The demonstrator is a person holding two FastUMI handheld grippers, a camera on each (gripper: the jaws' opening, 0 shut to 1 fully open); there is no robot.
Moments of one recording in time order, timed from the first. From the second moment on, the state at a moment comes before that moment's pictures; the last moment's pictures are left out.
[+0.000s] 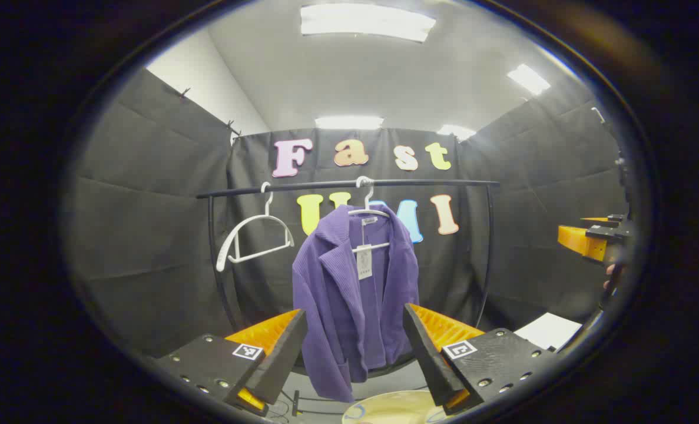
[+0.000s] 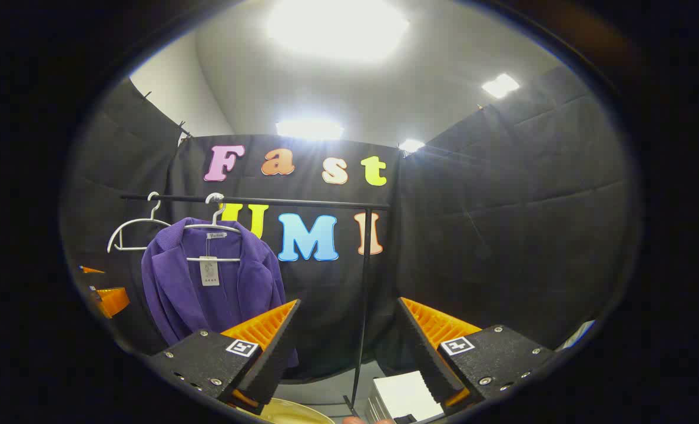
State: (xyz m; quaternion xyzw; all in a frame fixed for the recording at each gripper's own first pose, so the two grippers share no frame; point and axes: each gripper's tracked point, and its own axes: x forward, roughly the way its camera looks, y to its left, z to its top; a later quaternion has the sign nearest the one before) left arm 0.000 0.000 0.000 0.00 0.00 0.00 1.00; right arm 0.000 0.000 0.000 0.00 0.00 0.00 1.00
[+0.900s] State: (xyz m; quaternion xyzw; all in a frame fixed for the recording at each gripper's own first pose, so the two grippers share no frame) left arm -0.030 0.024 -0.020 -0.02 0.02 0.02 1.00; right arm -0.018 0.030 -0.004 0.02 0.04 0.03 1.00
